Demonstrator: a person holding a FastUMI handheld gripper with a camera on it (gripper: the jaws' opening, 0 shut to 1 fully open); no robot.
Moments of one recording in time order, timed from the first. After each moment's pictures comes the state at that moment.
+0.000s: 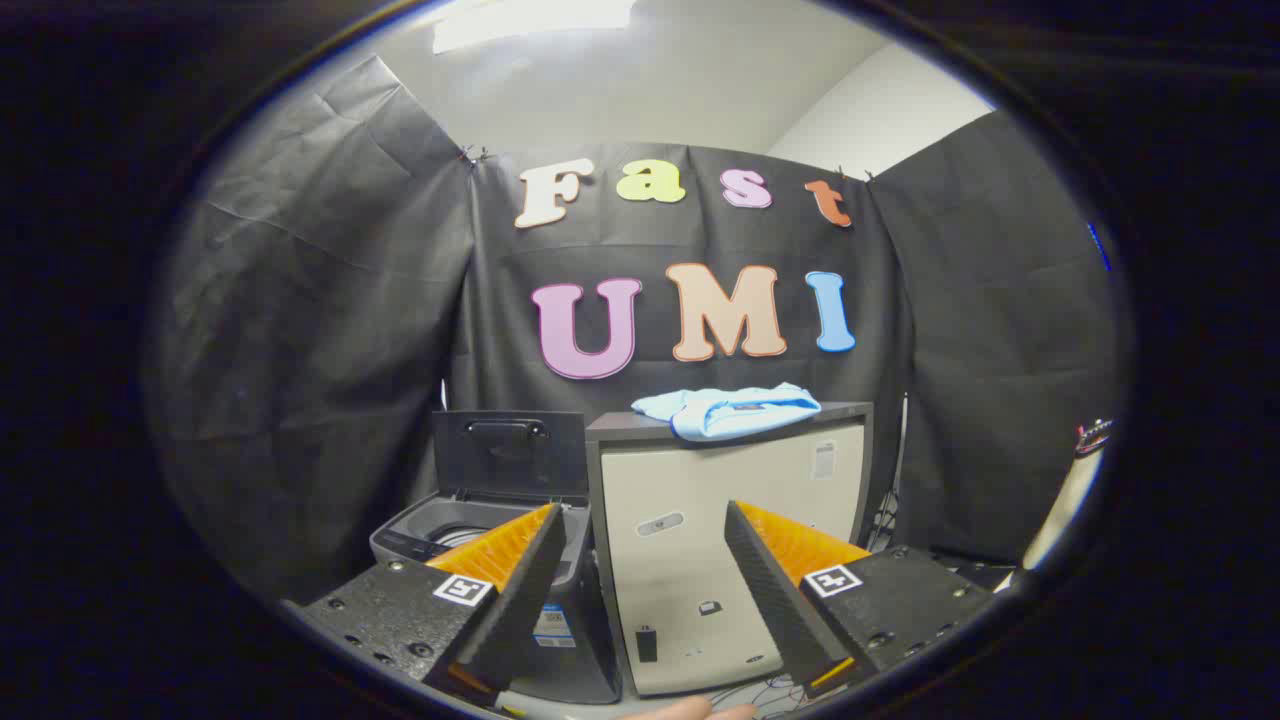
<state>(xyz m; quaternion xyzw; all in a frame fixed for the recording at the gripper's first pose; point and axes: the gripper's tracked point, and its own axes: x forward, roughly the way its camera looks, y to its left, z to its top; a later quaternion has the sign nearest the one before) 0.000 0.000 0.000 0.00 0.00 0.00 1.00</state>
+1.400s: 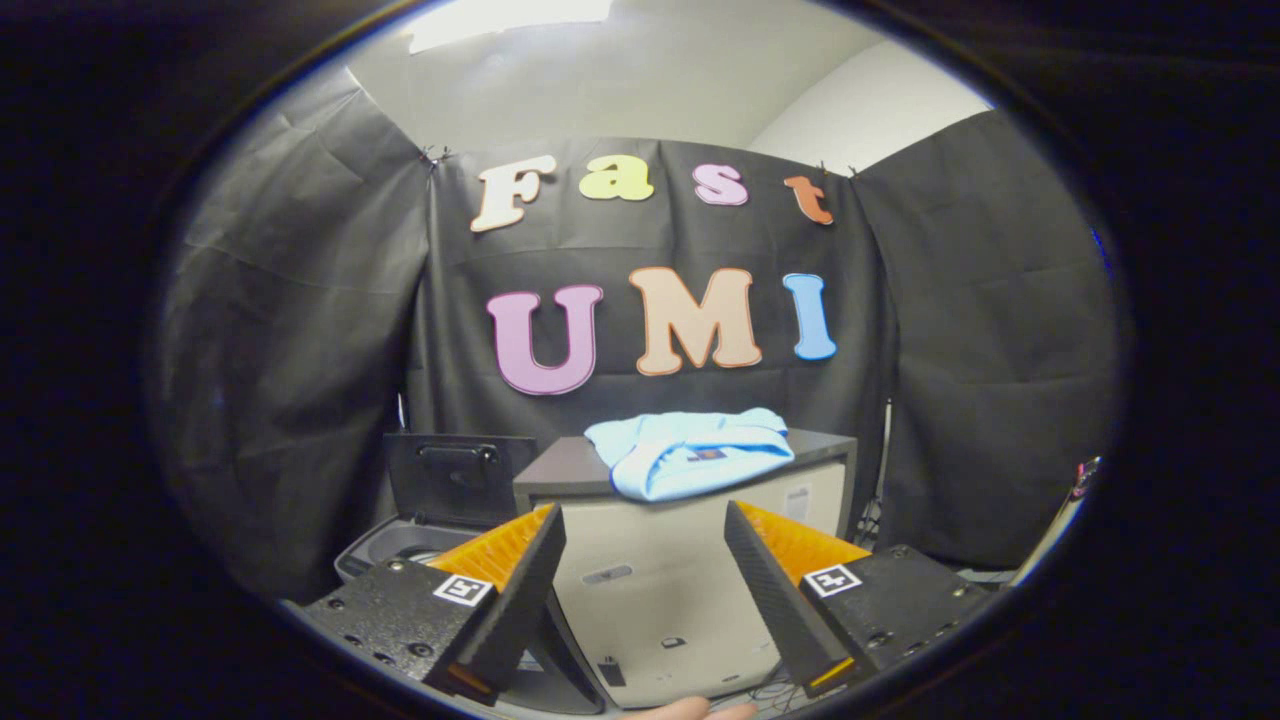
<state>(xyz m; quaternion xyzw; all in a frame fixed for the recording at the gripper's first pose) 0.084 -0.051 0.060 0.02 0.00 -0.02 1.00</state>
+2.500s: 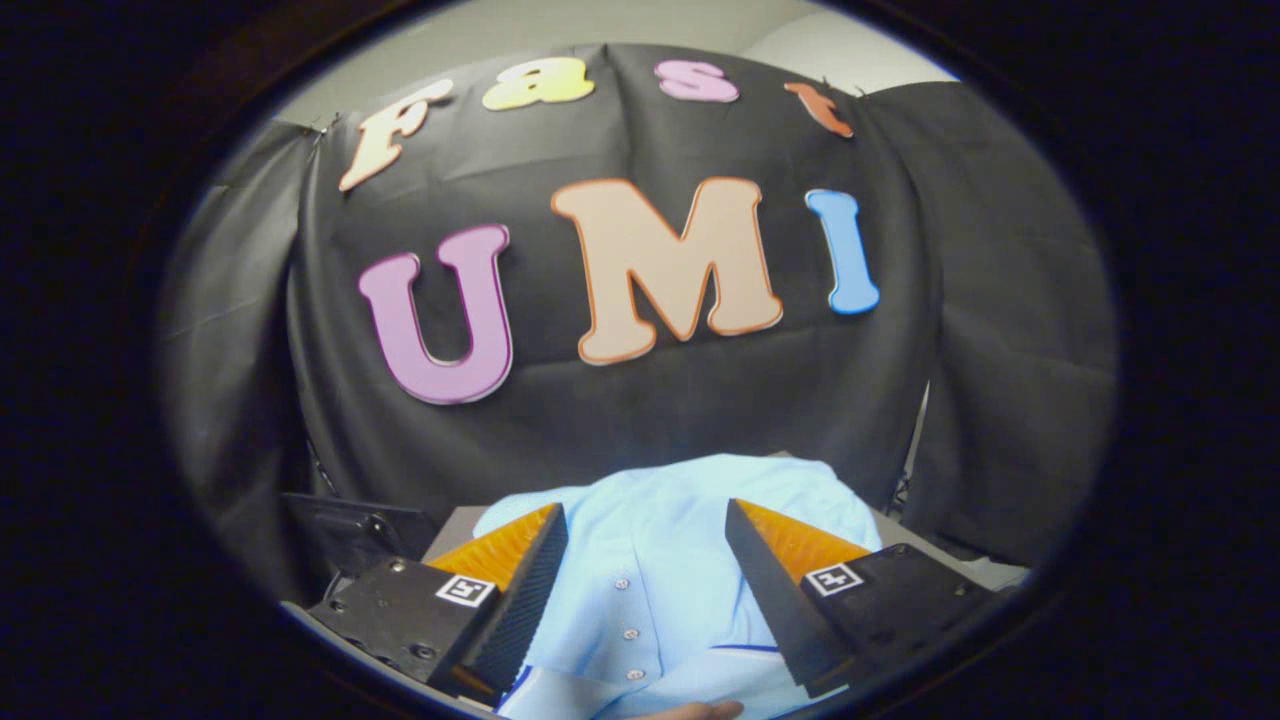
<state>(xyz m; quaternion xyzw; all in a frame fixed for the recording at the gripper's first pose) 0.383 -0.115 0.054 0.06 0.16 -0.04 0.99</state>
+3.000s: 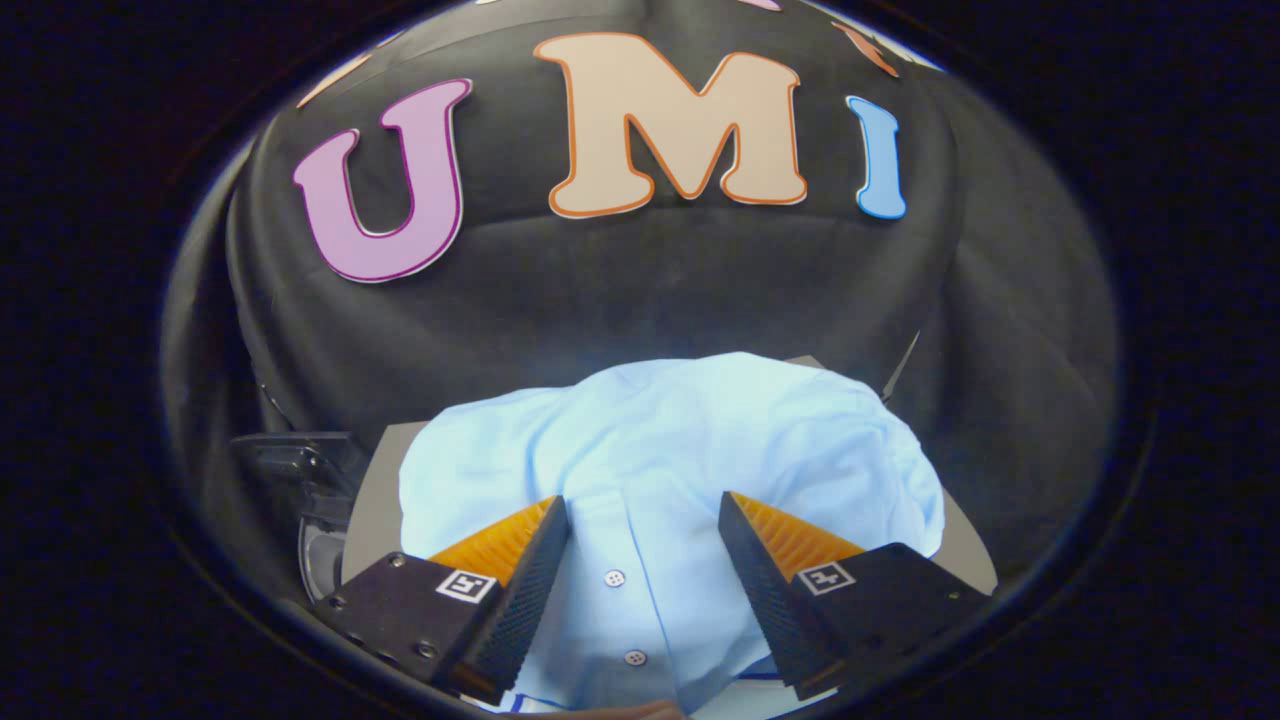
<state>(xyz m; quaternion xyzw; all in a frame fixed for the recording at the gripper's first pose) 0.404 -0.118 -0.016 0.00 0.34 -0.08 0.94</state>
